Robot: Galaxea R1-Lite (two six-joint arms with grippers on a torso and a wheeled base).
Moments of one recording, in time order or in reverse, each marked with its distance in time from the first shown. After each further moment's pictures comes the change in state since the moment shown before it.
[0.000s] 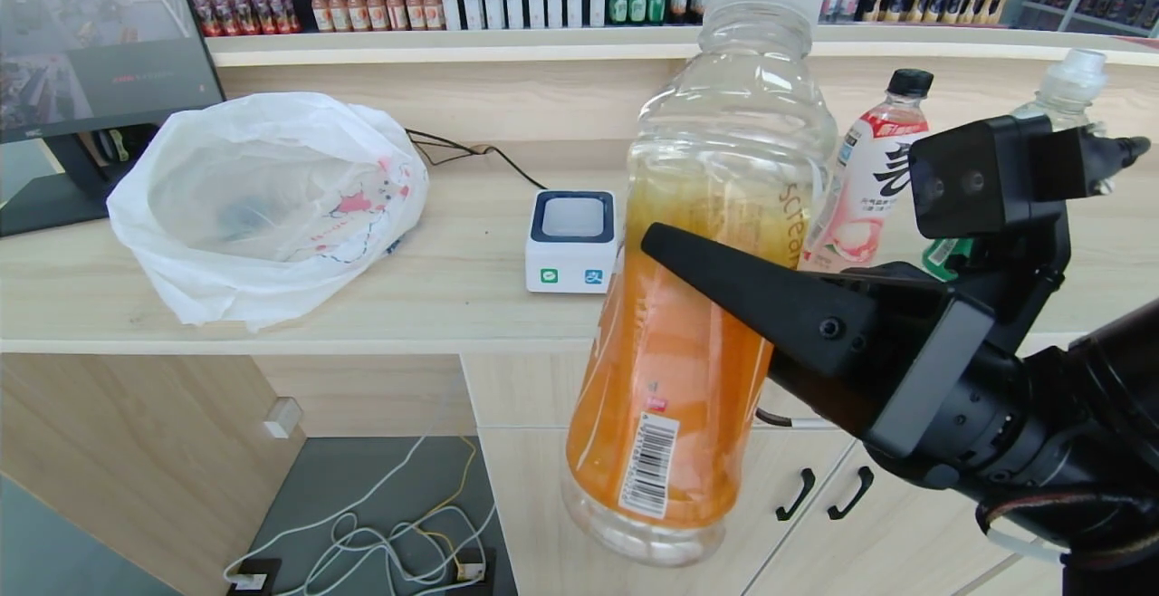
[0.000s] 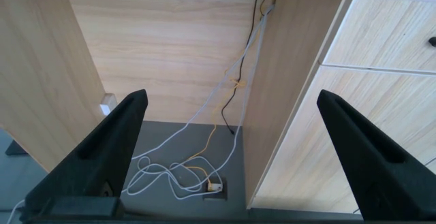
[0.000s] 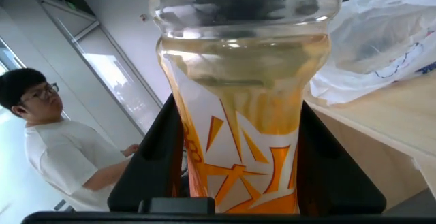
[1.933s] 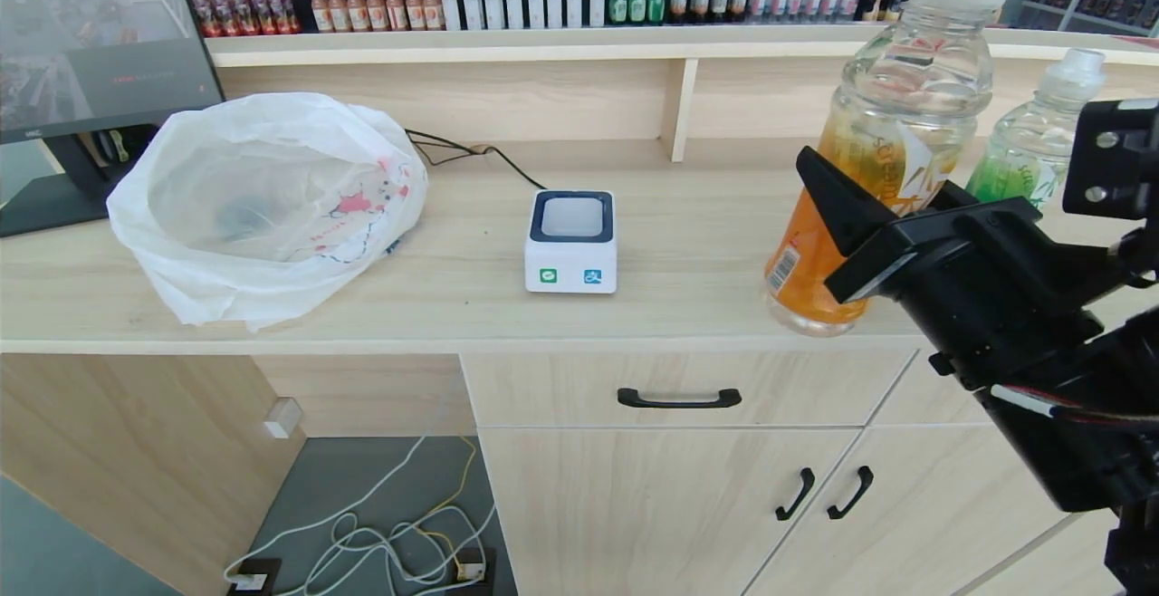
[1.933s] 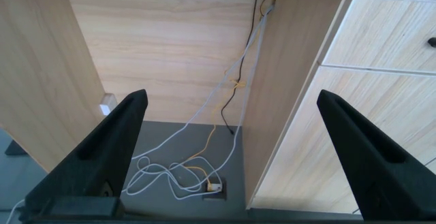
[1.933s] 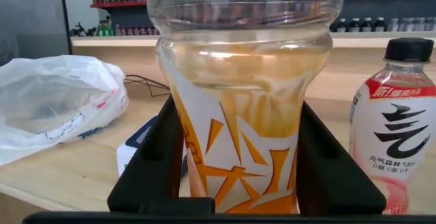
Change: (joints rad) left arm 0.000 0.000 0.000 0.000 0.000 -0.003; right arm -0.149 -0.051 0.047 -0.001 -0.705 -0.883
